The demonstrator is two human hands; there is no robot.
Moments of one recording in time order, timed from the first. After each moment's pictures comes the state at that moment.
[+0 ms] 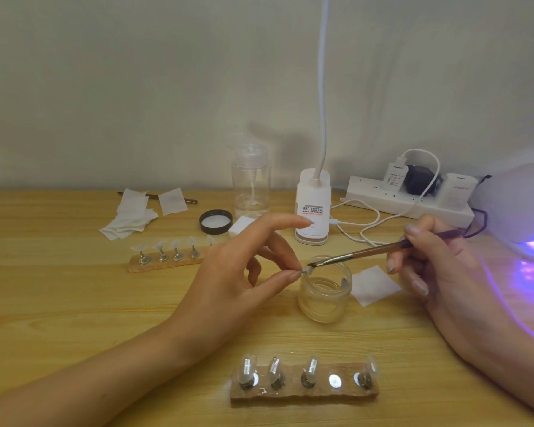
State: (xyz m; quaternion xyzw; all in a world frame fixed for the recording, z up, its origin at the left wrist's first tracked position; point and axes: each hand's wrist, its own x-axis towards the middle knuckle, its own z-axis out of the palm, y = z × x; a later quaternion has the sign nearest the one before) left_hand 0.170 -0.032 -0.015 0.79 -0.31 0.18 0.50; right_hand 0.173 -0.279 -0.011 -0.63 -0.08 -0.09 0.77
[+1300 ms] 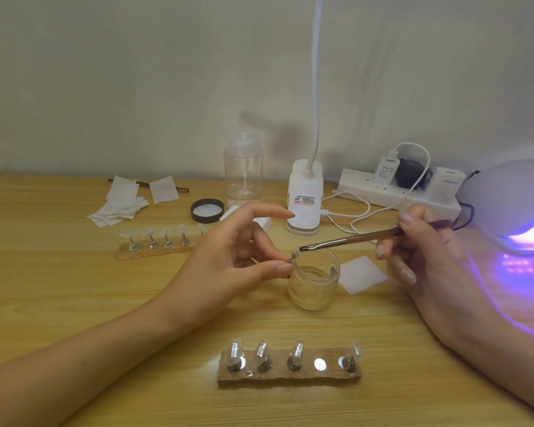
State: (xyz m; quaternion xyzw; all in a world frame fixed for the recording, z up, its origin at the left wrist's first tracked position) left_hand 0.173 -0.030 -0.015 0.73 -0.24 0.02 0.64; right_hand 0.171 -0.277 -0.007 -0.61 -0.09 -0.09 0.78
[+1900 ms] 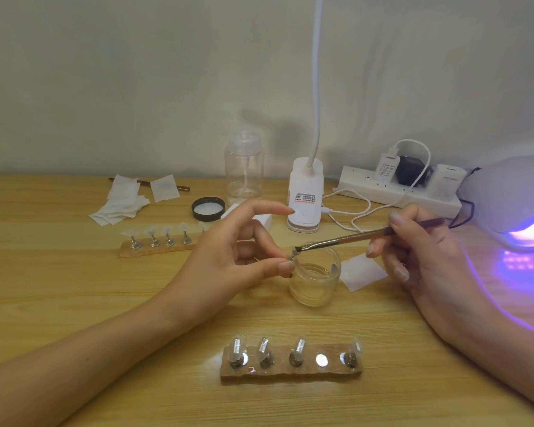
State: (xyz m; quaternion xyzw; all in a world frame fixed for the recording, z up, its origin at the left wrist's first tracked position) left_hand 0.173 -0.030 -0.016 0.72 -0.25 0.01 0.65; right_hand 0.173 -0.276 -0.010 -0.63 -0.10 -0.07 0.77
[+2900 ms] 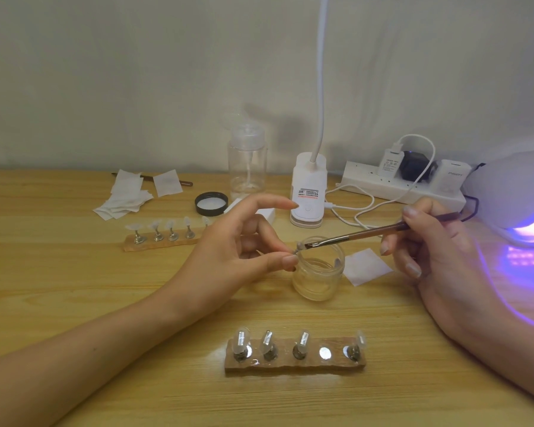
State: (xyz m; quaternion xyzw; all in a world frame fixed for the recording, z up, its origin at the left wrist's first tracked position) left_hand 0.173 -0.030 -0.015 0.72 -0.26 0.01 0.65; right_hand 0.172 -0.279 -0.012 -0.63 -0.10 -0.12 0.77
